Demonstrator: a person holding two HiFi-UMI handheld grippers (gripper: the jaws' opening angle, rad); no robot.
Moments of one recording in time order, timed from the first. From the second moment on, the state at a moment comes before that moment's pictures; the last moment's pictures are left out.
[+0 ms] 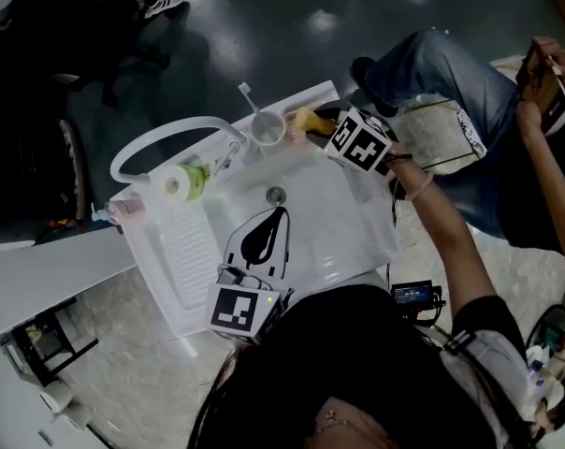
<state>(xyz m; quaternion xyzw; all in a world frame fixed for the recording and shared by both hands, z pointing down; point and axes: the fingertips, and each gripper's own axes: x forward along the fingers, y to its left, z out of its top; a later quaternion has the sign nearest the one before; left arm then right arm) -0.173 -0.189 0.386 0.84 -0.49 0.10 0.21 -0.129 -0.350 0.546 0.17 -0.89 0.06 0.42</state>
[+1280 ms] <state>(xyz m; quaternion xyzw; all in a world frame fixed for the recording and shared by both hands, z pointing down) -0.087 -0.155 0.340 0.84 -0.50 0.08 0.18 -0.038 -0.196 0.337 0.20 -0.97 0.16 0.05</state>
